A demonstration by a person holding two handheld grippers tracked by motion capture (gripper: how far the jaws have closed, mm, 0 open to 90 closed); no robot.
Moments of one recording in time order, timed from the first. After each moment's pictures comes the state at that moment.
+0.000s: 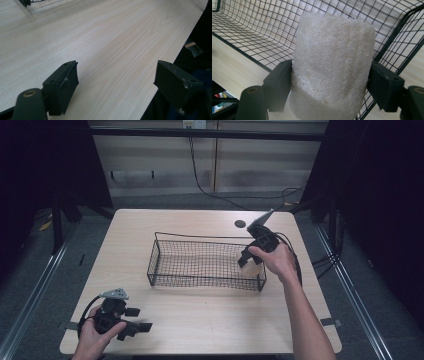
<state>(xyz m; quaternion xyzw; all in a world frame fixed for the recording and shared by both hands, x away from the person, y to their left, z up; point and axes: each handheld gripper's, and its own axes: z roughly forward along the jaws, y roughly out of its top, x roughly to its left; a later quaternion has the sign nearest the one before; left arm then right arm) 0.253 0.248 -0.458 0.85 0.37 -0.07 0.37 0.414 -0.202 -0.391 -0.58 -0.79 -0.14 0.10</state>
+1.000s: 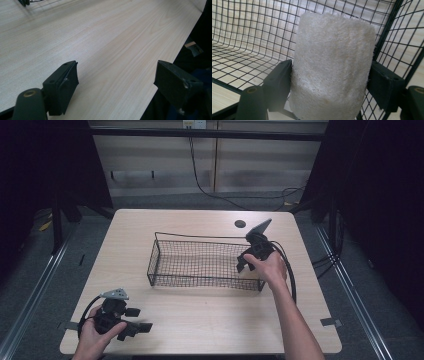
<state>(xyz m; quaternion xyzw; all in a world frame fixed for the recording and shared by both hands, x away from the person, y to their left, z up) 0.253 0.248 -0.458 0.85 0.37 -0.07 0.37 0.408 -0.191 -0.420 -0.65 -0.75 -0.11 0.07</state>
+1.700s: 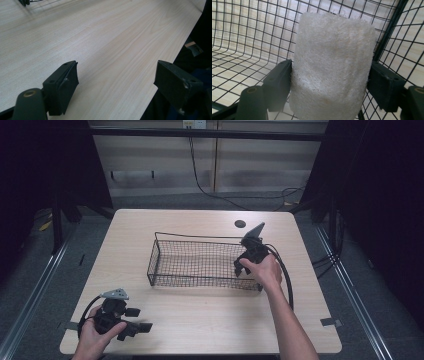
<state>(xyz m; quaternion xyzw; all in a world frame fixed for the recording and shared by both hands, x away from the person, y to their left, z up) 0.253 0.248 -0.458 0.85 0.37 -0.07 0.37 0.410 -0.178 -0.435 -0.65 -0.75 -0.06 0.05</state>
